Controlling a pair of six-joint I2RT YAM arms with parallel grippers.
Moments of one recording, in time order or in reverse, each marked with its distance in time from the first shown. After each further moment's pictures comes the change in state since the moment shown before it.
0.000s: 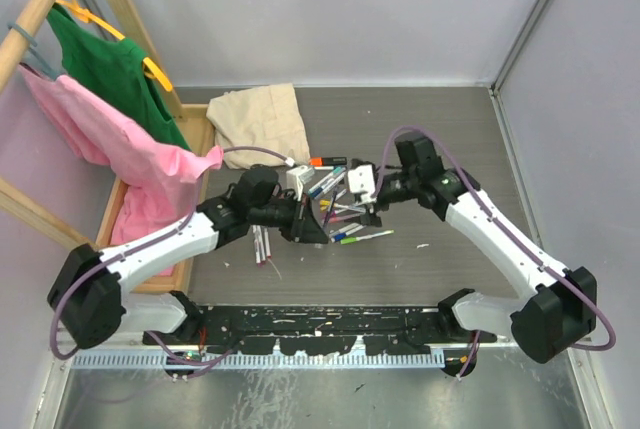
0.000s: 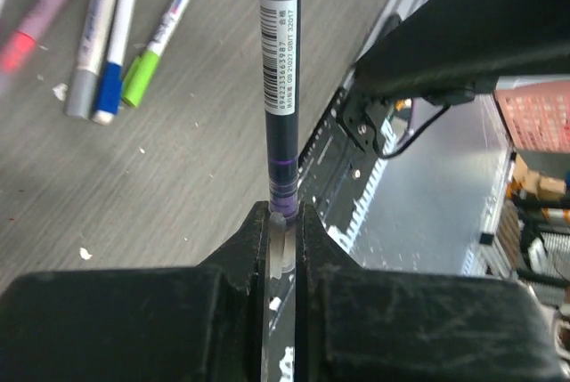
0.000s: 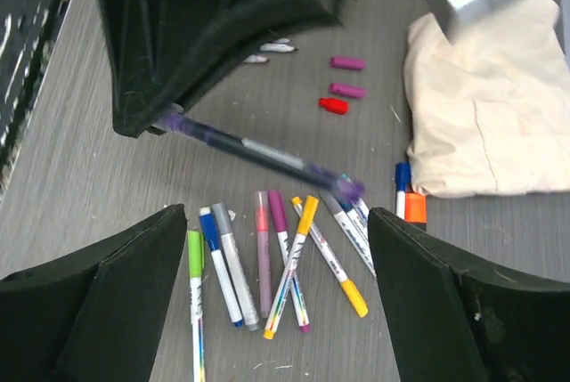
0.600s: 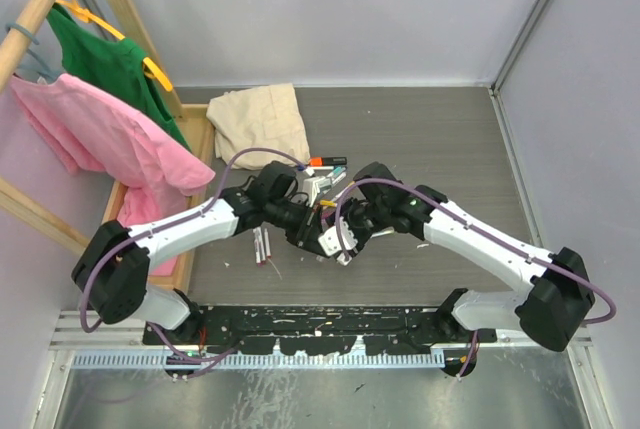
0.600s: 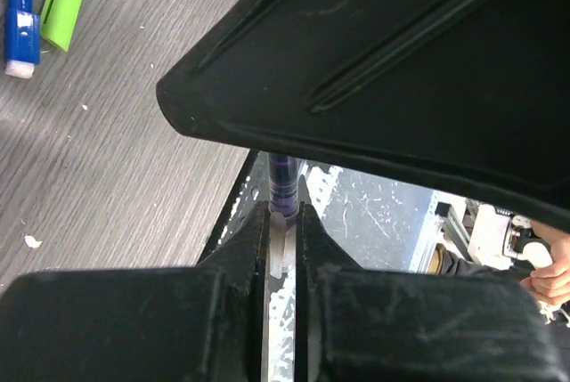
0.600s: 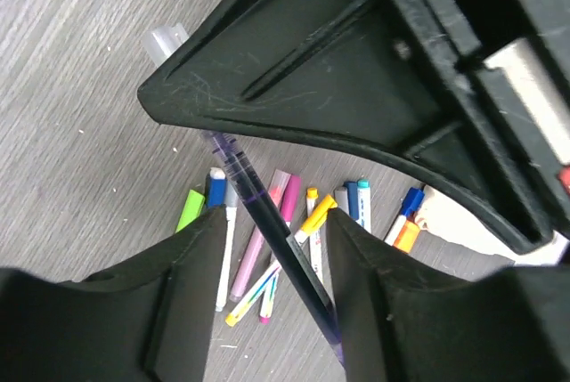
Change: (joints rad) left arm 0.000 0.211 0.121 -0.177 0.223 0.093; right arm 0.331 0.042 -0.085 -0.084 0.381 -0.417
